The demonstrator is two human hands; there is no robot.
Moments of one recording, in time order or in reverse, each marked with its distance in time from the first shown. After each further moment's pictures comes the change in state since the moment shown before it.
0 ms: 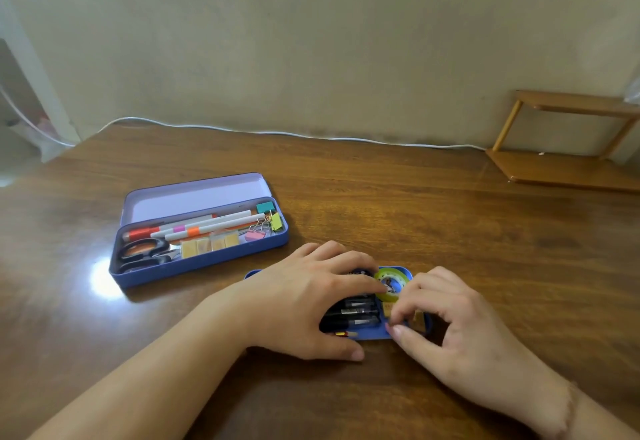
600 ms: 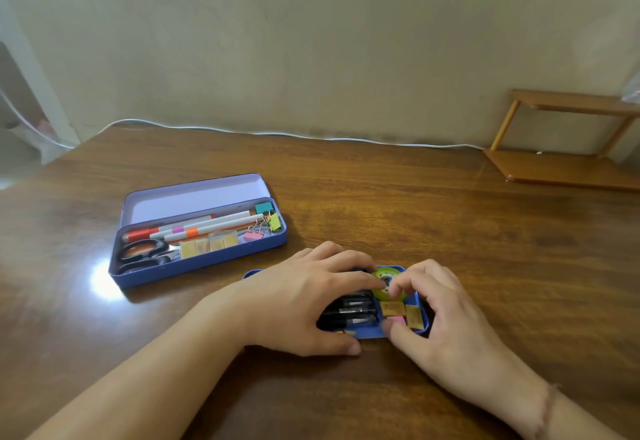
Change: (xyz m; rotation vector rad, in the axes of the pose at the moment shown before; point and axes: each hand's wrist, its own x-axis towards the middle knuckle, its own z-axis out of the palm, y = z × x) left_hand 0.001 -0.002 0.003 -0.062 0.004 0.005; right_hand 0.001 0.002 0.016 0.053 0.092 0.172
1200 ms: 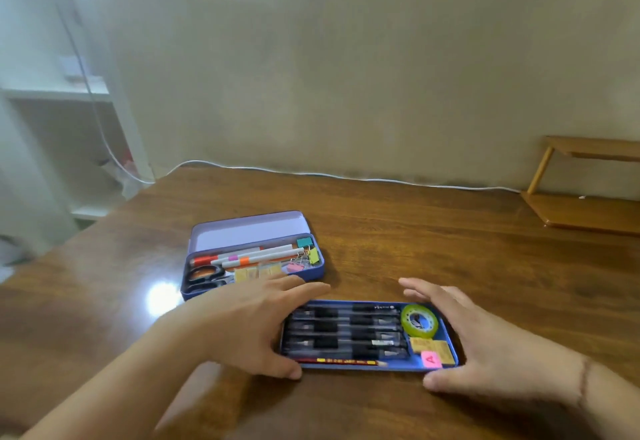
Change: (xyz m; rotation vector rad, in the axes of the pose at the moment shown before) left_hand -0.074 -0.007 -0.048 0.134 -0.182 -0.367; right_hand 0.032 -0.005 -0.043 -0.066 -0.571 -0.035
